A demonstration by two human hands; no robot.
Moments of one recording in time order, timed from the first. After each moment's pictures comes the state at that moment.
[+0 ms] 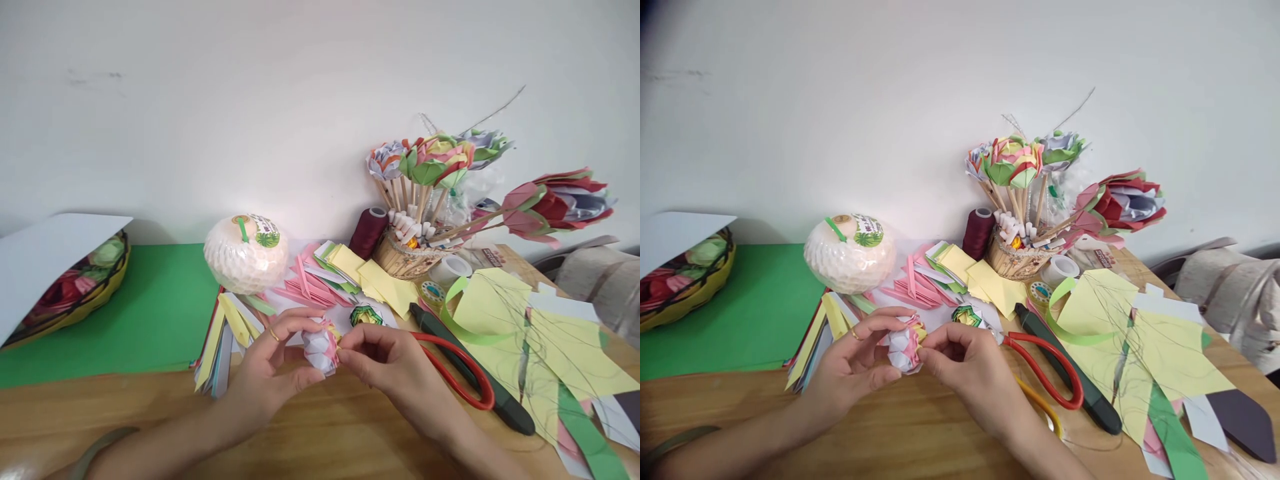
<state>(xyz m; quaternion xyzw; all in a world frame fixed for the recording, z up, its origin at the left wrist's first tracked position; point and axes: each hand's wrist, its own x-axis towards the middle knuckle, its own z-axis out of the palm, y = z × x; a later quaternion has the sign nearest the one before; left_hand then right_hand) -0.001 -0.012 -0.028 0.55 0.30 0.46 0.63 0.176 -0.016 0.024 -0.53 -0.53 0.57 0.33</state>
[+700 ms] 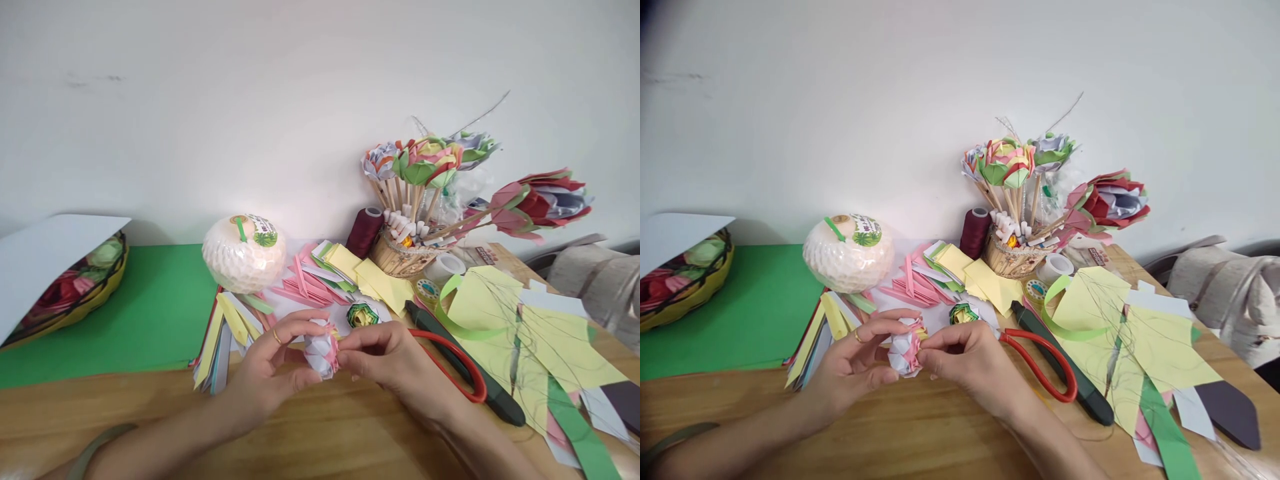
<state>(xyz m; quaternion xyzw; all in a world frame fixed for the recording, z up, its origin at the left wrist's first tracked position) -0.004 -0.012 -0.027 0.57 0.28 0.43 0.65 0.185 -0.013 0.019 -0.50 -0.51 0.62 0.32</state>
